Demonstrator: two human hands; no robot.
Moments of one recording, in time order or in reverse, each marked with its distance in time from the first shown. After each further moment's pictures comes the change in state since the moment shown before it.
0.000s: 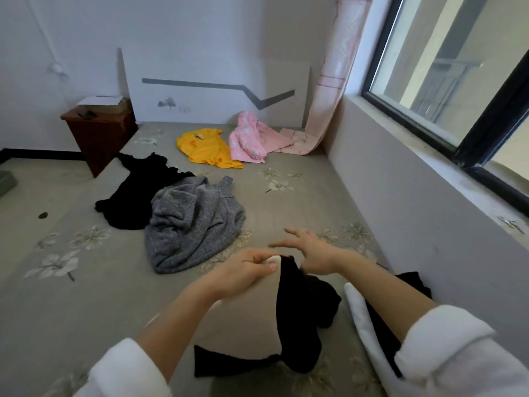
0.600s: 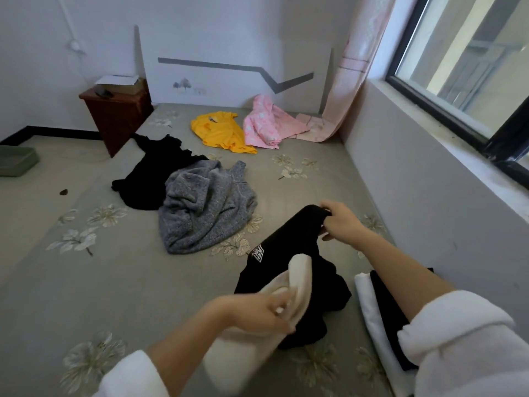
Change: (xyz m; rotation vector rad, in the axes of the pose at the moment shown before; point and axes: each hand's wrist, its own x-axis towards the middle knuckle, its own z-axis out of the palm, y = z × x) left_hand -0.021 -0.045 0.037 0.384 -0.438 -0.281; right_hand 0.019 0.022 -0.016 0.647 0.367 0.246
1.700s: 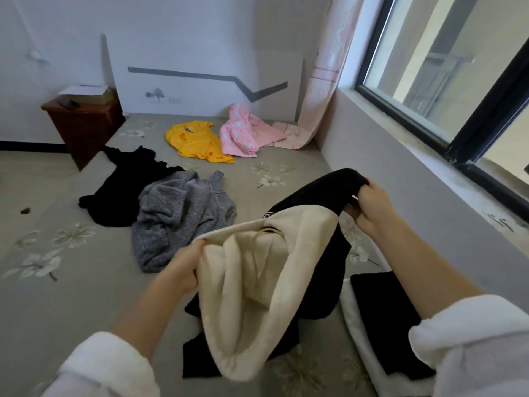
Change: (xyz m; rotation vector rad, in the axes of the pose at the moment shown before) left_hand 0.018 -0.039 -0.088 -1.215 0.970 -0.266; right_hand -0.014 -0.018 -0.077 0.950 0.463 0.040
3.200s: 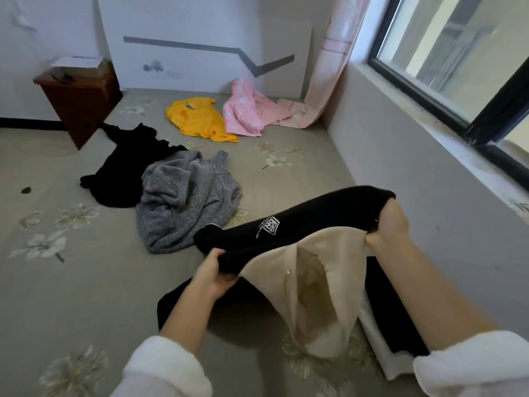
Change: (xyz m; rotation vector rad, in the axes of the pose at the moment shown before) left_hand 0.016 -0.059 0.004 -0.370 -0.080 -0.308; right_hand -0.026 0.049 -0.011 0.275 0.357 0.188
